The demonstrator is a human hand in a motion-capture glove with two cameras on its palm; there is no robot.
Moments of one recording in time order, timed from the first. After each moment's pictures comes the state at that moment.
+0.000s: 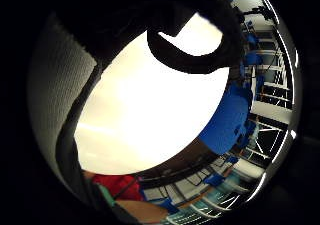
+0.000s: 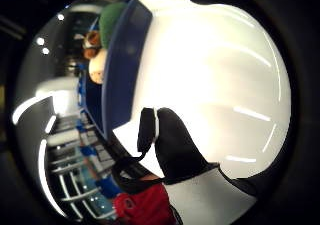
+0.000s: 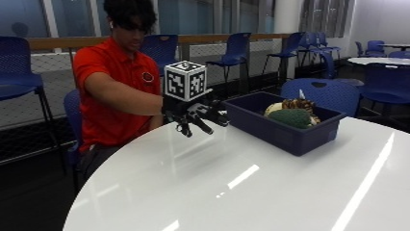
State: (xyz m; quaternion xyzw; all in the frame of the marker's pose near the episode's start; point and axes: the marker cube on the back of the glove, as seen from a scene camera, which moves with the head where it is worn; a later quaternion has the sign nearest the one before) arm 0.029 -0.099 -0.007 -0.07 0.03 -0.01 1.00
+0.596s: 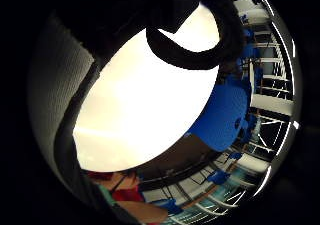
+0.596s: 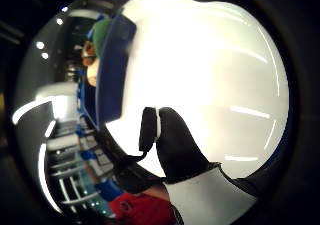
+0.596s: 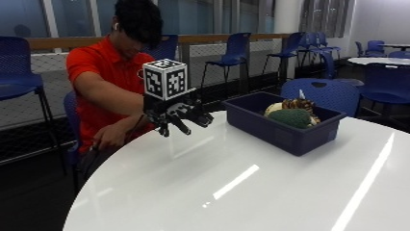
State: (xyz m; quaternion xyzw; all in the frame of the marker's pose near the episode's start) arm 0.078 -0.074 -0.022 -0.06 0.03 0.03 1.00
